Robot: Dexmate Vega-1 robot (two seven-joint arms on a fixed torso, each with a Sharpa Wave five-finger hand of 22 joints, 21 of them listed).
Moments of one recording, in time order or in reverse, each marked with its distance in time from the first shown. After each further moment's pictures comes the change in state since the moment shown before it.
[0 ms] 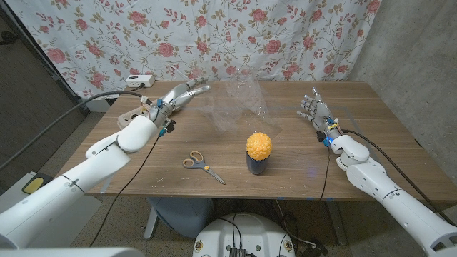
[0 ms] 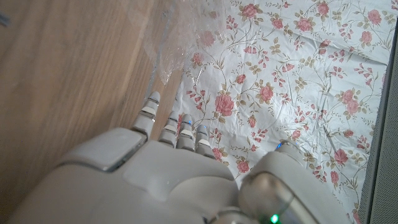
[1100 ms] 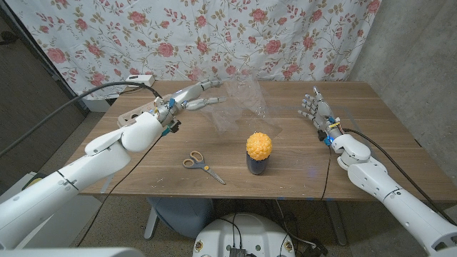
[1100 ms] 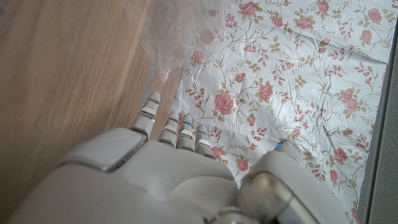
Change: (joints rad) left arm -0.002 0.066 0.021 -0.134 0.246 0.048 -0.034; left_hand 0.013 -0.005 0.000 0.000 0.000 0.005 -0.005 0.000 0.003 0.032 -0.004 0.007 0.000 0.019 -0.003 0.000 0.000 0.004 0.004 0.000 0.000; right arm 0.000 -0.004 0.004 -0.006 0.001 -0.006 -0.004; right_hand 0.005 0.005 0.004 -0.004 0.000 0.006 0.005 0.000 0.000 0.000 0.000 0.000 -0.003 0.000 0.000 0.000 -0.005 0.000 0.000 0.004 0.000
